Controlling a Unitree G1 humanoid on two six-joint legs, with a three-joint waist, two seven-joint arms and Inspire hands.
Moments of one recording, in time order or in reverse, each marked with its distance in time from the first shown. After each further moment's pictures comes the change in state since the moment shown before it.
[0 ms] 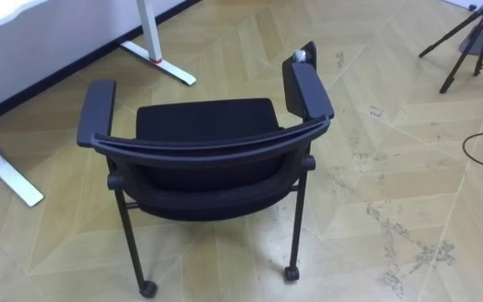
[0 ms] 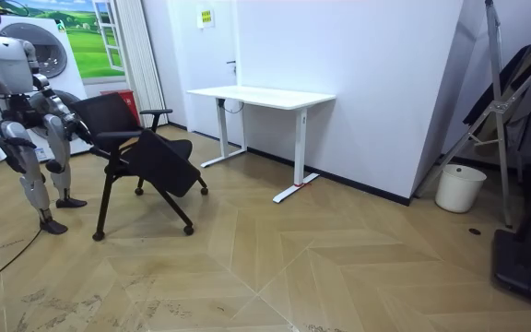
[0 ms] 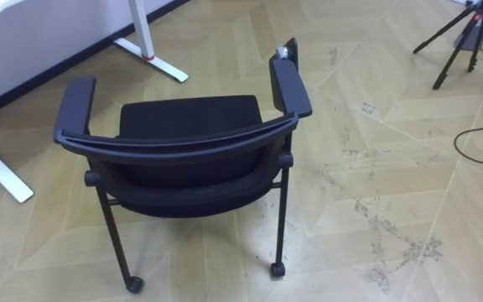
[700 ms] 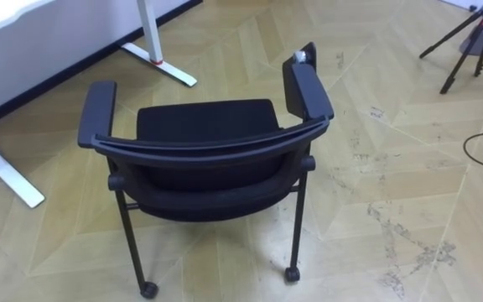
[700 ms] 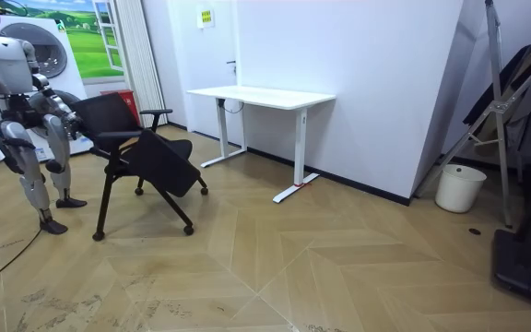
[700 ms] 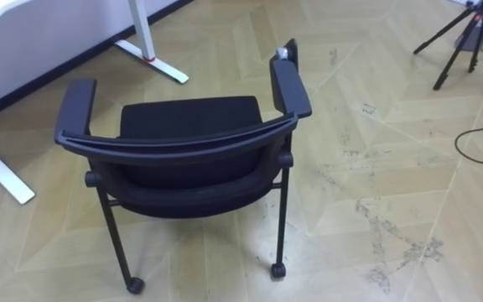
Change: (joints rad) left arm -0.003 -0.002 0.047 -0.049 -0.008 -0.016 0.079; right arm -0.013 -0.003 -0.011 0.002 -0.022 -0.002 -0.017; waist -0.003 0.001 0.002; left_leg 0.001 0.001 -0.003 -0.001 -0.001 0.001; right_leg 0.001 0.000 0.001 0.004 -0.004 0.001
